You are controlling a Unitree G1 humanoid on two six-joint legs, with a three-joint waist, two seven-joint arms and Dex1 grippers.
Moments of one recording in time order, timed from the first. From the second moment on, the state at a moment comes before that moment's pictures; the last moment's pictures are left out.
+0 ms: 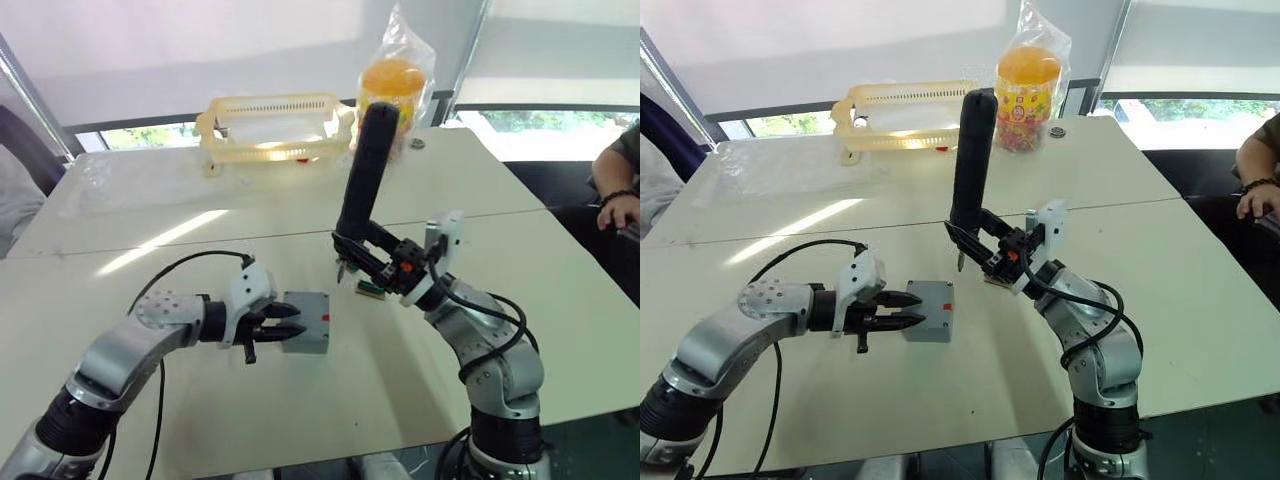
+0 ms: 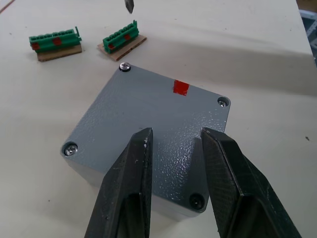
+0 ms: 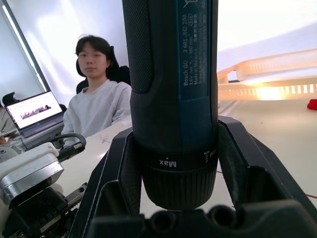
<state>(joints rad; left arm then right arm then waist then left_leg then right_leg) -0.35 0.75 -0.17 -0.43 -0.45 0.68 -0.91 -0.35 -0.13 -0.07 -0.47 0.42 0.57 0.63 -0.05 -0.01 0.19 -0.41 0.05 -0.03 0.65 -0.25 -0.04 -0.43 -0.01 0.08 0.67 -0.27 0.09</state>
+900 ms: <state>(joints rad) -0.34 0.71 -0.18 -0.39 -0.39 0.61 -0.90 -0.32 -0.16 0.04 -0.32 0.40 0.38 0.61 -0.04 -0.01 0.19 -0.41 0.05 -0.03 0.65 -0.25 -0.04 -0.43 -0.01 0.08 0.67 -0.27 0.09</state>
